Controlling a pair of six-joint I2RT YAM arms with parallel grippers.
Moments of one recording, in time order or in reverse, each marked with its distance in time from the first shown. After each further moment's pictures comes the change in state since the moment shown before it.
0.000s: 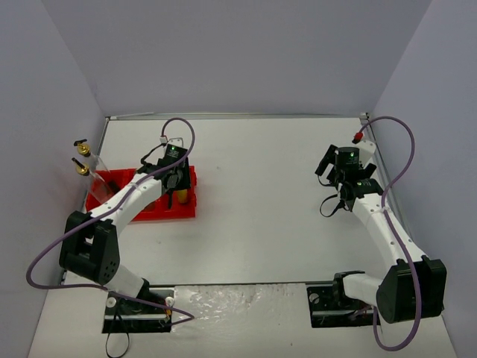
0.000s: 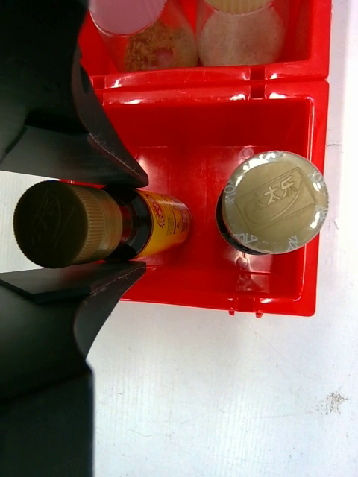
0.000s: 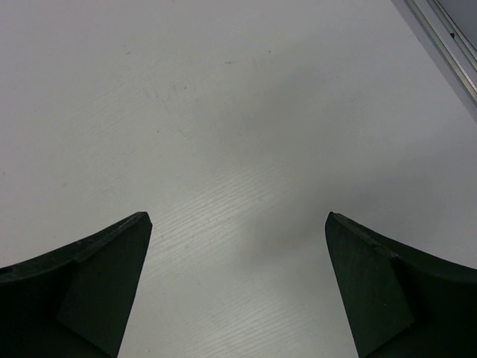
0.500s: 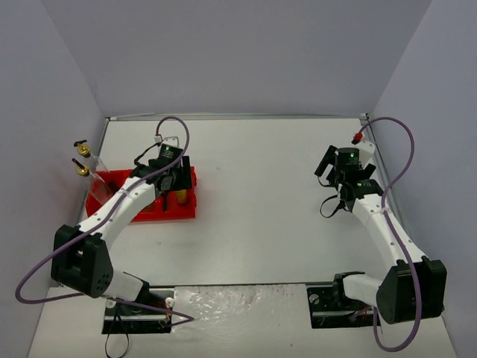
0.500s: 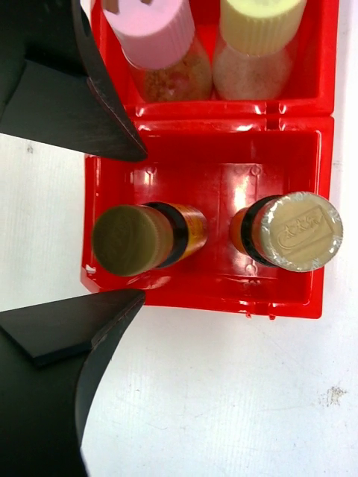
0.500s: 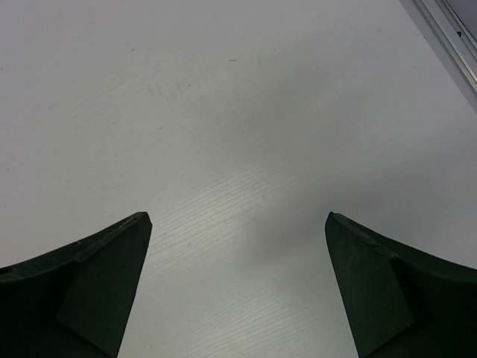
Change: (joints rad) left arm -0.001 -0.091 0.011 -0.079 -0.014 0.008; right arm 0.000 0.000 0.000 0.000 -0.013 0.000
